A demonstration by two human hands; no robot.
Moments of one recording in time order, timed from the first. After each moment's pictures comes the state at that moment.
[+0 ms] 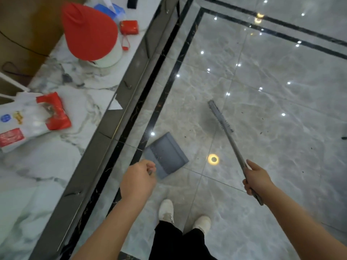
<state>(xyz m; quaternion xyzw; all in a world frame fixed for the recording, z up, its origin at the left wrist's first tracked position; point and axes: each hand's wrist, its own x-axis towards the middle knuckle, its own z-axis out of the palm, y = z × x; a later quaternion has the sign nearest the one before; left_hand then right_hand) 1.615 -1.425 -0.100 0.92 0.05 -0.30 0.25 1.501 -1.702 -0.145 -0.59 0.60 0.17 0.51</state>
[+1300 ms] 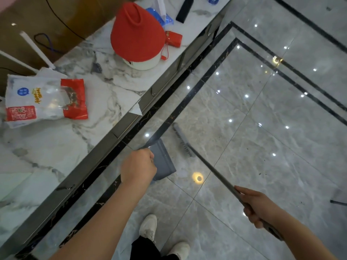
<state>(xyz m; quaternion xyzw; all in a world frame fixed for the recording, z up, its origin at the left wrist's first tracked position) 1.716 -1.389 -0.115 0.93 0.11 -0.27 0.21 1.606 -1.676 -0.096 -0.64 0.50 0.37 0.46</state>
